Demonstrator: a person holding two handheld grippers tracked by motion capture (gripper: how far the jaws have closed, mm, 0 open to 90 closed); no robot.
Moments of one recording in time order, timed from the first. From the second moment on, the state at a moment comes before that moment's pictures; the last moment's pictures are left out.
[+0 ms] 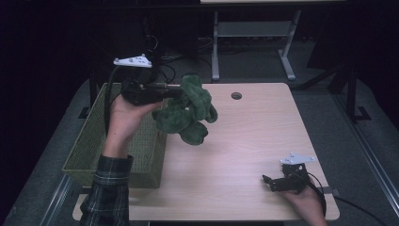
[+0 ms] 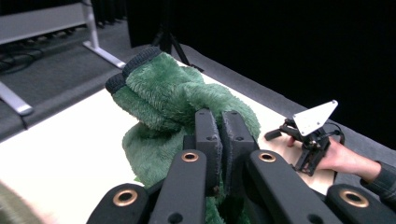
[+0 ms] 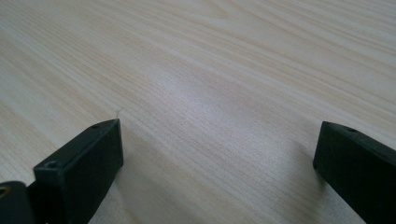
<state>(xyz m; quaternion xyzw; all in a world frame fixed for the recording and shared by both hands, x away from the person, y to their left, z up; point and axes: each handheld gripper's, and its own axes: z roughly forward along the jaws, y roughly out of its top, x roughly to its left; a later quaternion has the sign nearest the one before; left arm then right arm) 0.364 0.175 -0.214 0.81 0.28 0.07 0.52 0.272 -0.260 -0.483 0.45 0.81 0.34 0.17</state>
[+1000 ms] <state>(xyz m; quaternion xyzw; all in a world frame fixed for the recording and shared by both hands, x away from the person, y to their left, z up) 0.360 0.056 -0.324 0.83 0.24 -0.04 0.49 0.272 -0.260 -0.483 0.45 0.81 0.34 0.17</state>
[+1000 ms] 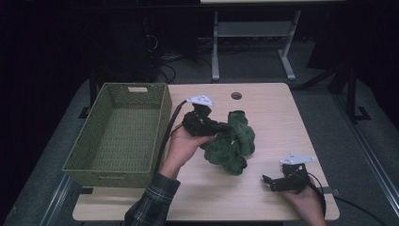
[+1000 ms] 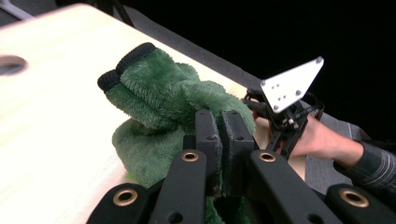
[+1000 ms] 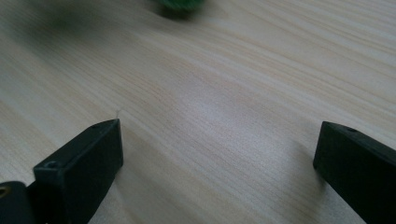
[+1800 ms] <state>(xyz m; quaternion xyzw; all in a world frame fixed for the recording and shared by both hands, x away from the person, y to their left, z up) 0.378 0.037 -0.451 0.87 0.28 -0.06 0.40 0.271 -0.260 -0.483 0.45 0.81 0.34 0.17</state>
